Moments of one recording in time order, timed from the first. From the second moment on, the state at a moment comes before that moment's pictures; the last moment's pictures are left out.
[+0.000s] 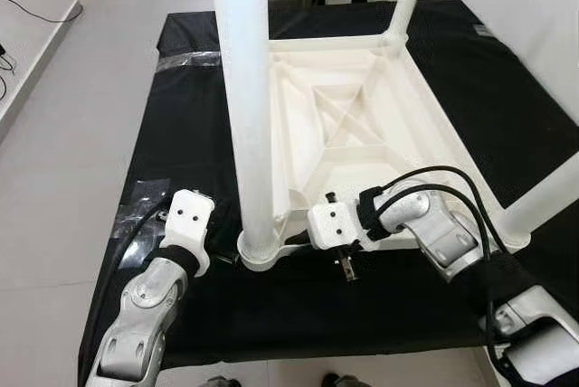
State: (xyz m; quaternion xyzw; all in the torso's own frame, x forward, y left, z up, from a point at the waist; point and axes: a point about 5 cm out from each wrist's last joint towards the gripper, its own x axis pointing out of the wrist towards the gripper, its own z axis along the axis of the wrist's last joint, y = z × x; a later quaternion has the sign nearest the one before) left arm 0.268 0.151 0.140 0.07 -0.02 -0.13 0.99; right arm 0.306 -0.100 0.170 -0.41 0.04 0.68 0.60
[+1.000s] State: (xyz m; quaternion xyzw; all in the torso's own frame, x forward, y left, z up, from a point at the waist) left arm 0.271 0.158 0.144 0.08 -0.02 -0.11 0.99; right arm 0.281 -0.044 0.158 -0.37 0.03 0.69 0.62
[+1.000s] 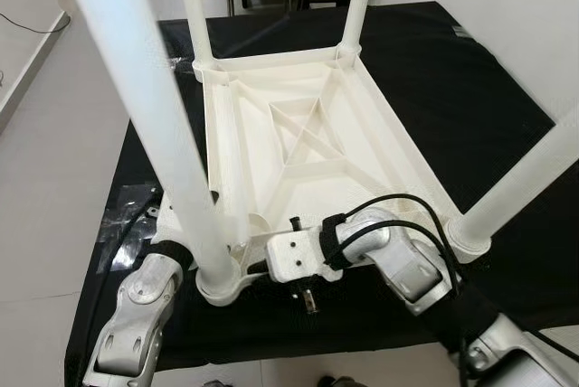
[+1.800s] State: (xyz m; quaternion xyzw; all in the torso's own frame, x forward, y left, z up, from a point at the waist) left arm 0.240 0.202 0.127 0.05 0.02 0.00 1.00; right arm 0.297 -0.124 0.190 -0.33 0.06 0.63 0.70
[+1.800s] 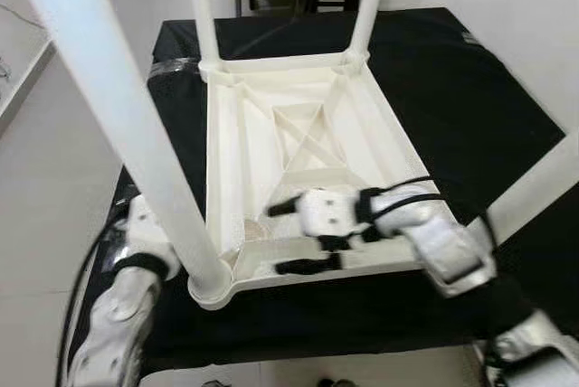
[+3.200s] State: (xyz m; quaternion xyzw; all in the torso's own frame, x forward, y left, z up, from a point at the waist) left arm 0.232 0.217 0.134 0.04 0.03 0.06 1.00; right arm 0.315 -0.173 0.206 -0.17 -0.02 0.46 0.87
